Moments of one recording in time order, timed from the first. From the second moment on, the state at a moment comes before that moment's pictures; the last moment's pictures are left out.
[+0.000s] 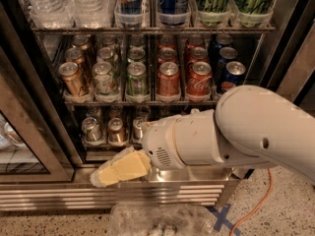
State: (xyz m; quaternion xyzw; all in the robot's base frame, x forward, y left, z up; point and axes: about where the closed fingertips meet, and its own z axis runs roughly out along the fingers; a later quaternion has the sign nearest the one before) arm 0.394 0.066 0.852 -0.41 0.77 0.33 0.34
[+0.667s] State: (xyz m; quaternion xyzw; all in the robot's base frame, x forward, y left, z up) arm 0.399 0.104 0.811 -0.31 0.78 0.37 0.39
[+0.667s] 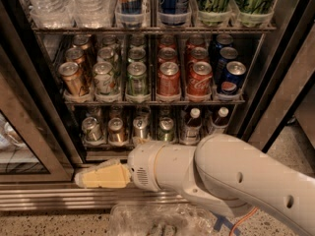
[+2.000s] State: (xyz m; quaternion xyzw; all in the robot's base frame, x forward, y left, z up) arm 0.447 0.124 0.818 -0.18 0.77 0.39 0.48
